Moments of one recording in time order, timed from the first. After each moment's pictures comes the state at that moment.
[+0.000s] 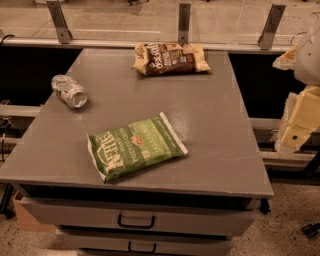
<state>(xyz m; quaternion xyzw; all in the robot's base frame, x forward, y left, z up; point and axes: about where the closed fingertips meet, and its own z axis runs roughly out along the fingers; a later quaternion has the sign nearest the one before) 0.438 -0.217 0.976 -0.60 0.78 -0.03 0.16</state>
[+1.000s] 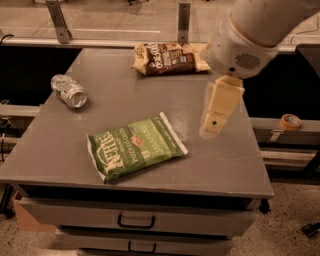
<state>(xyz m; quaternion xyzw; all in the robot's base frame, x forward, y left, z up) 0.474 -0.094 0.974 -0.67 0.71 0.01 0.20</state>
